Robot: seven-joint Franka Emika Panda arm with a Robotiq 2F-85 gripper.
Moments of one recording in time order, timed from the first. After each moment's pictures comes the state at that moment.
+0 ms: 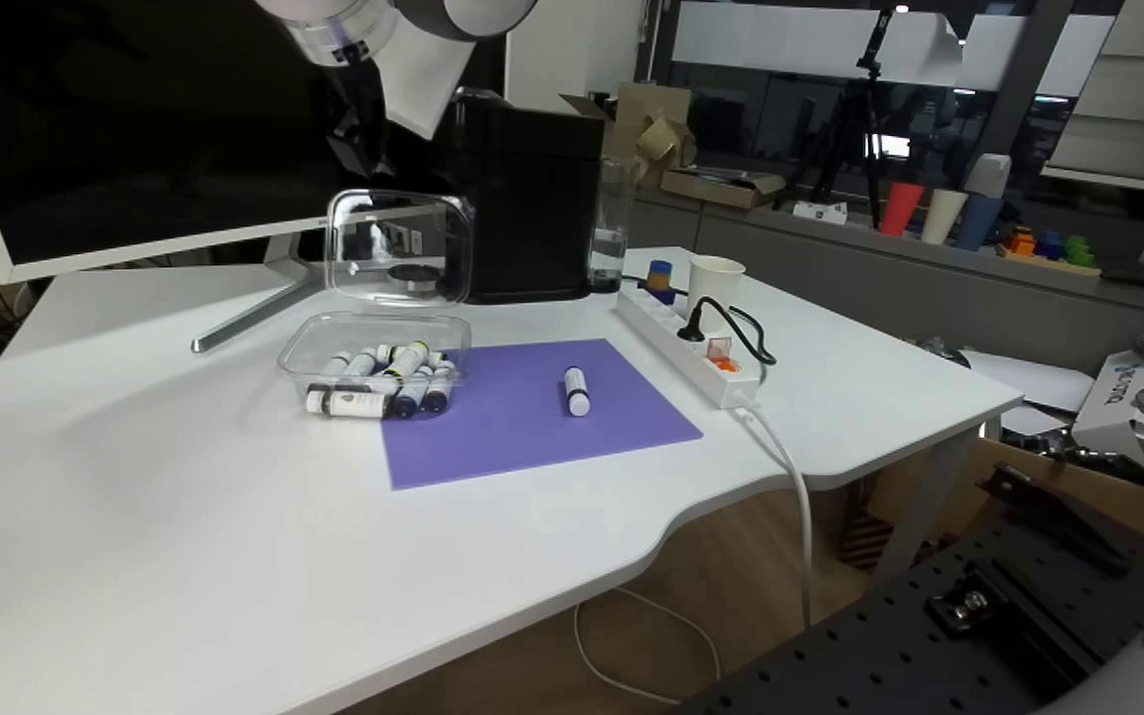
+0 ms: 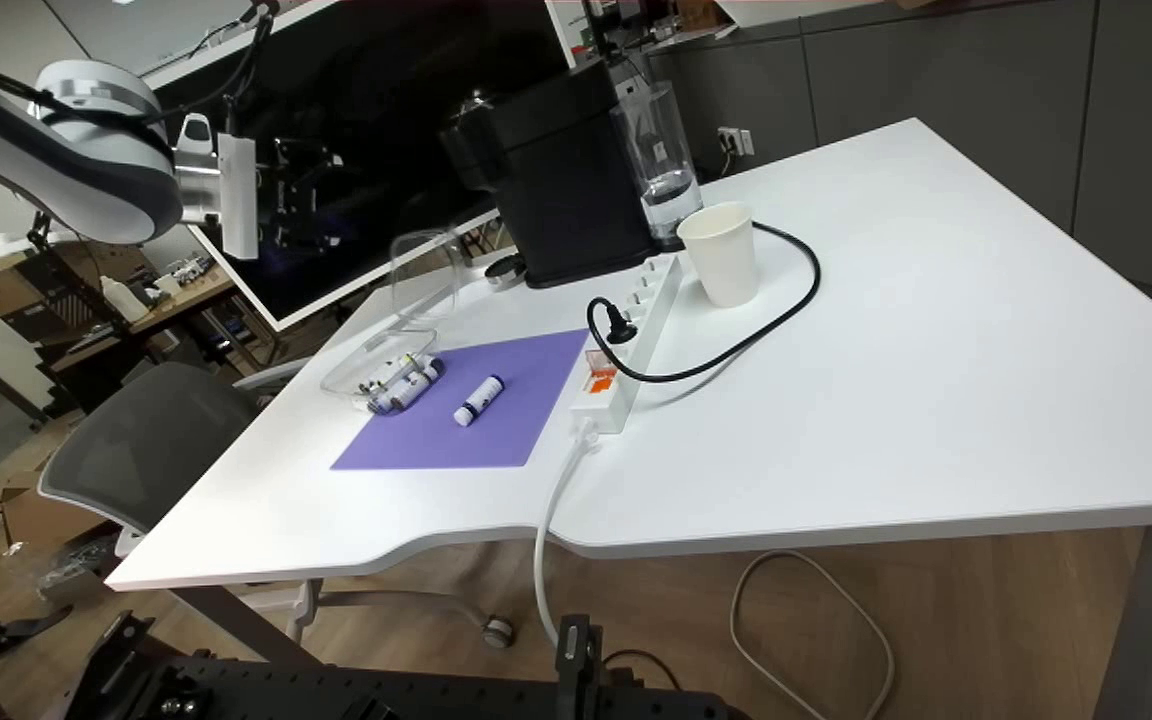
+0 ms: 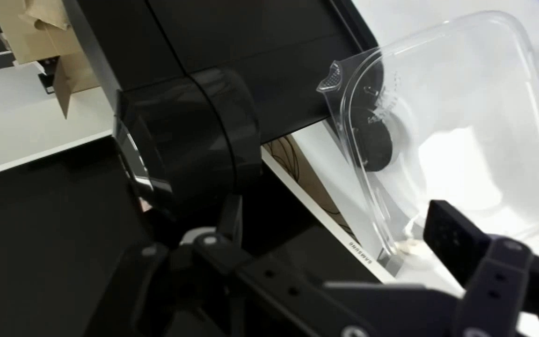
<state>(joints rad) 0.19 0.33 0.16 -2.03 -1.61 2.40 0.86</state>
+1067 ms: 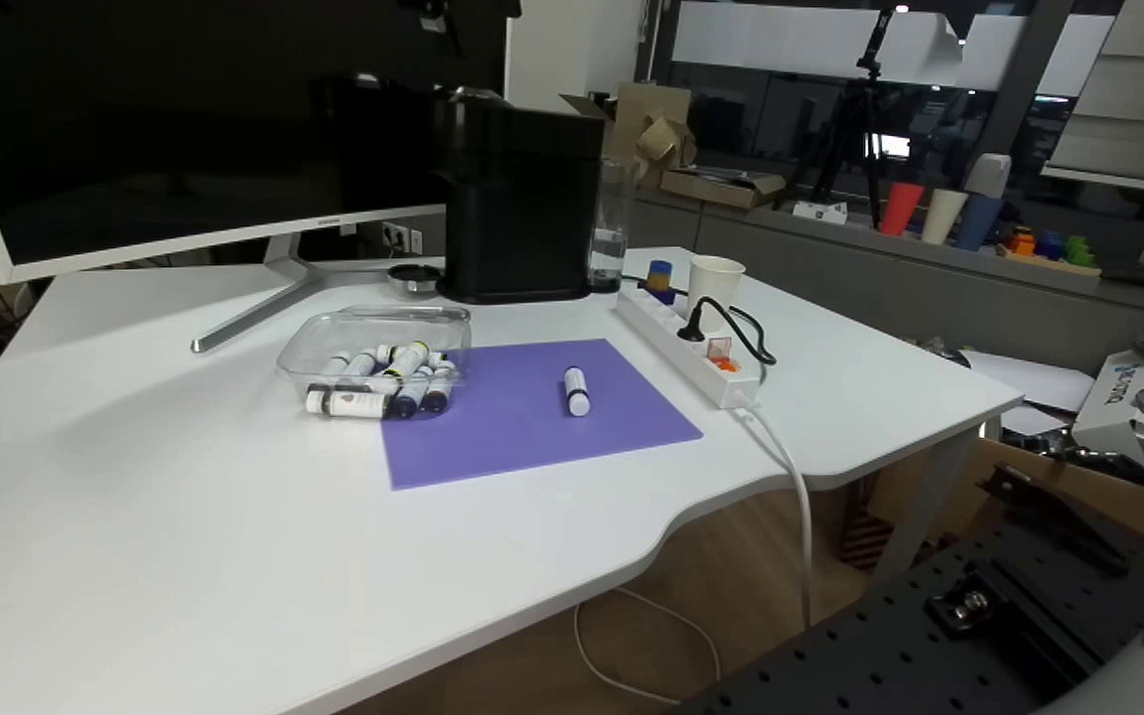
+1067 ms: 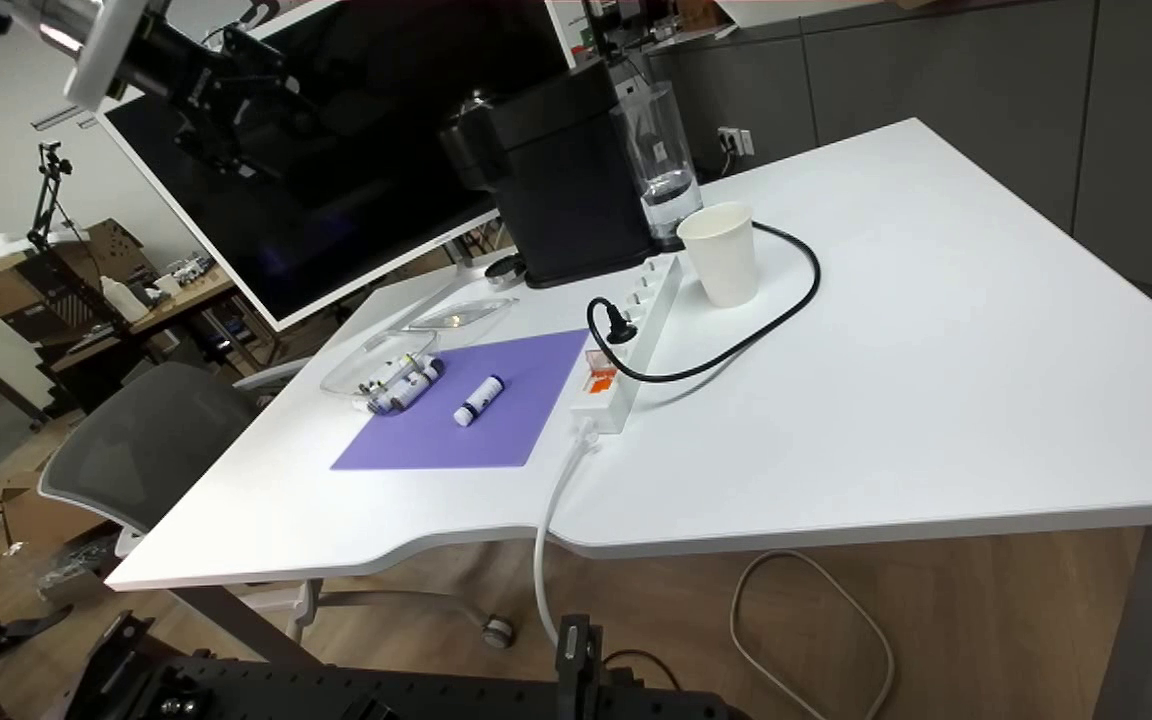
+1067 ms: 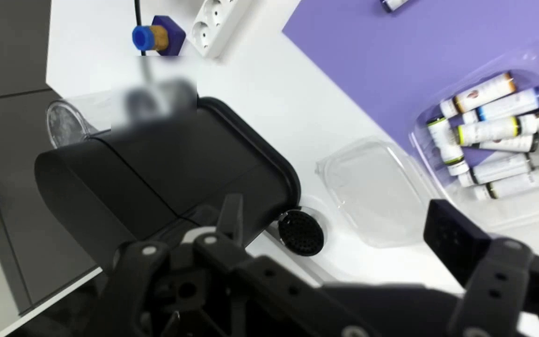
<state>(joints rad) 0.11 -0.01 0.16 -2.10 -0.60 2.25 0.06</state>
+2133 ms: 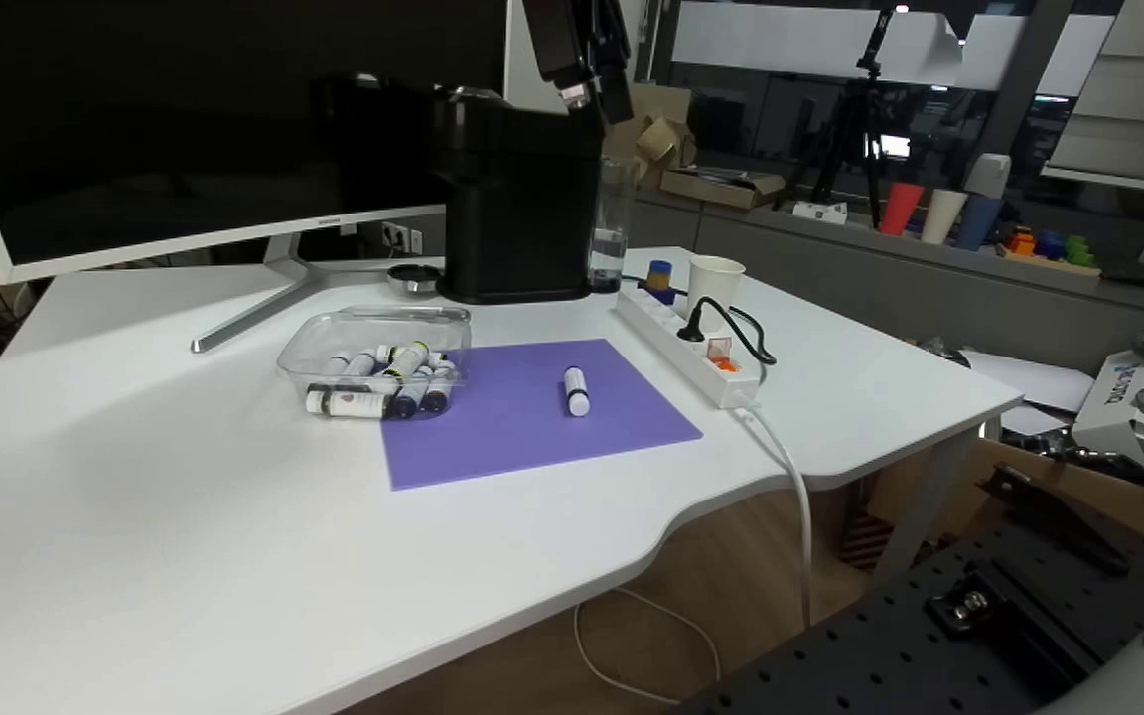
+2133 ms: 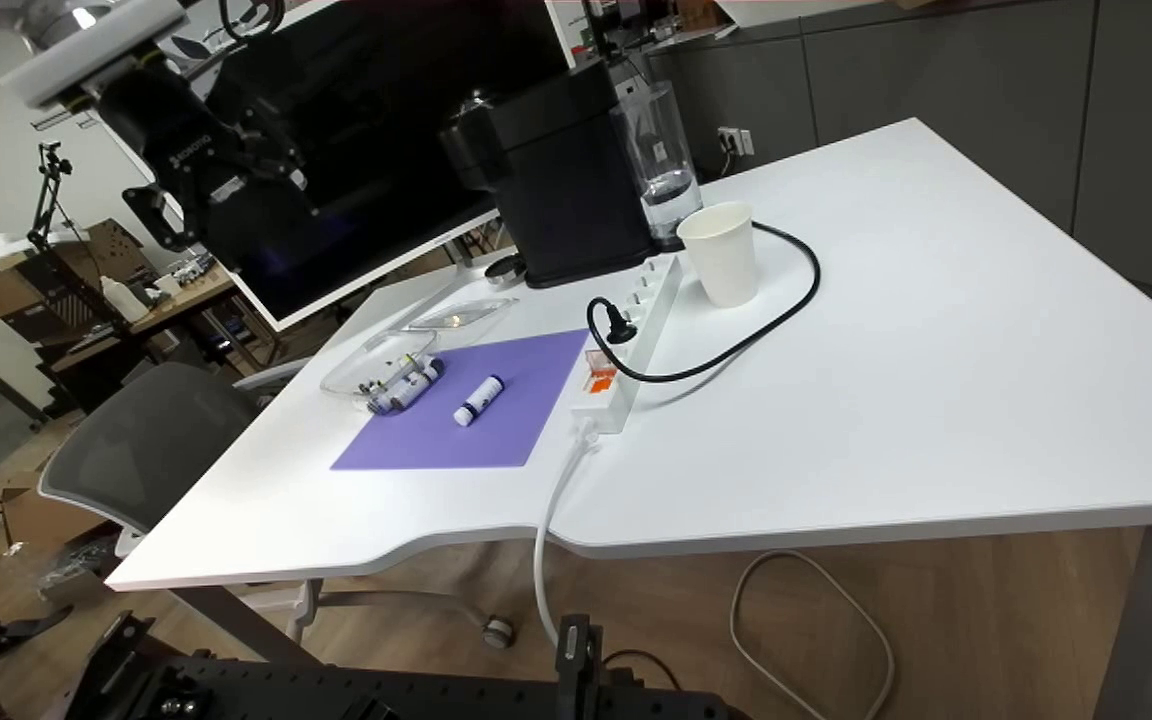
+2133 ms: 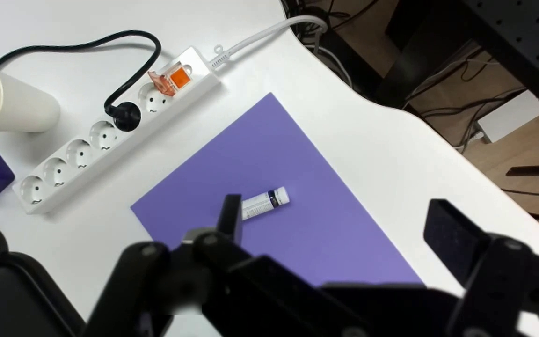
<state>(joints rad) 0.11 -0.12 0.10 -2.30 -0.31 1.95 -0.42</state>
